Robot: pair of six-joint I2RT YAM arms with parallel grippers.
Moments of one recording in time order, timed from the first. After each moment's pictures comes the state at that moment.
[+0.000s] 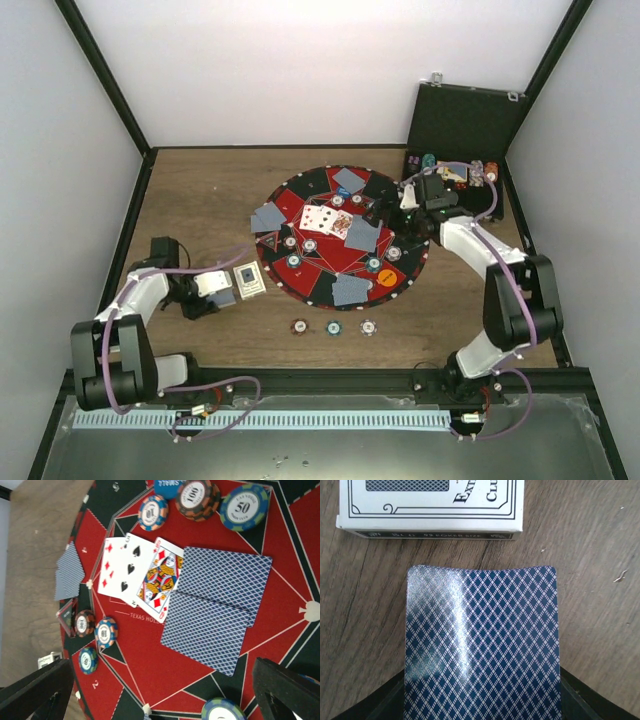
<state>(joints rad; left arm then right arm) 0.15 1.25 0.62 -0.79 0.36 1.32 0.22 1.61 1.04 -0.31 -0.45 0.49</state>
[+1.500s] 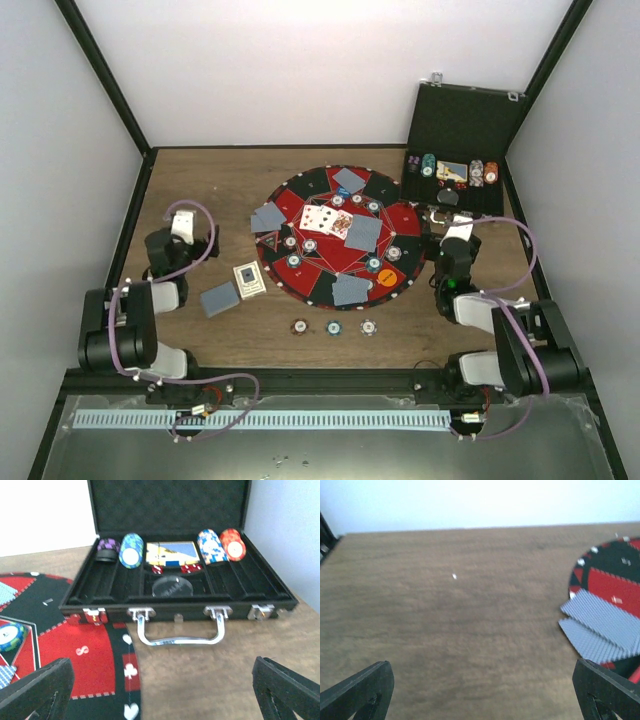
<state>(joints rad) 0.15 1.45 0.37 0.71 0.30 0.08 0.16 1.28 0.29 0.68 0.38 0.13</state>
